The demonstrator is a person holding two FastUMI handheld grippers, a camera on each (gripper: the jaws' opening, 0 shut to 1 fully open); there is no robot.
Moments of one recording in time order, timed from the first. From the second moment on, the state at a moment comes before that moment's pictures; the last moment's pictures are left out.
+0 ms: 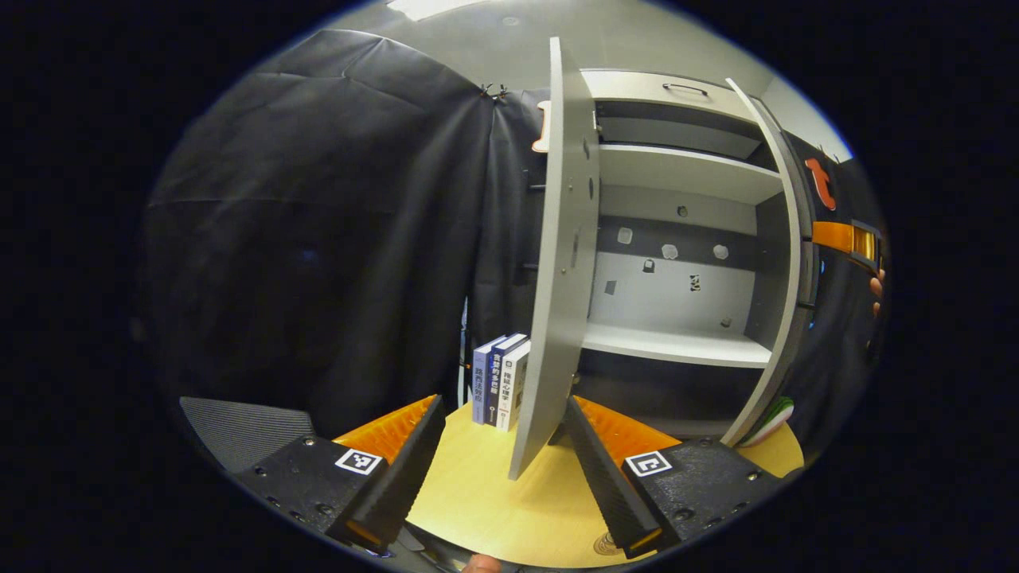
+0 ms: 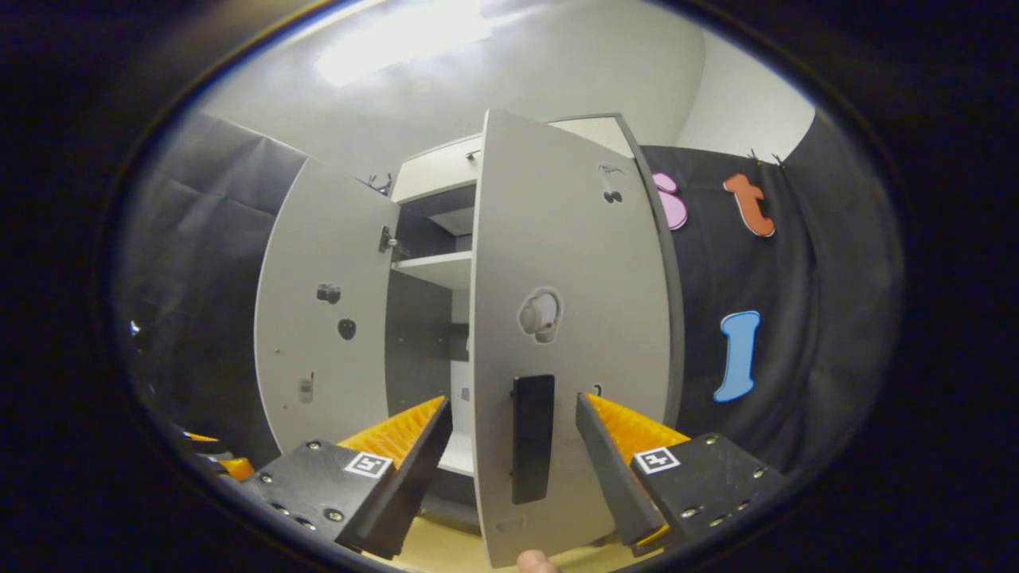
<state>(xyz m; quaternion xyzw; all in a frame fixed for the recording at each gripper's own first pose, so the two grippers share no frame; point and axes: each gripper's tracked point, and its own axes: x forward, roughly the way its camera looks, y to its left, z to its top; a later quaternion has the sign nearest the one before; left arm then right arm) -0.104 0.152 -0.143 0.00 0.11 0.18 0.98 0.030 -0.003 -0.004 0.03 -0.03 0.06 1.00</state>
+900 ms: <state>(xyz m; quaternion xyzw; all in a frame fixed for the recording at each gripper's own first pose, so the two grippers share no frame) -0.085 0.182 -0.136 0.01 0.10 0.18 0.98 0.030 0.015 -0.009 0.03 -0.02 0.06 1.00</state>
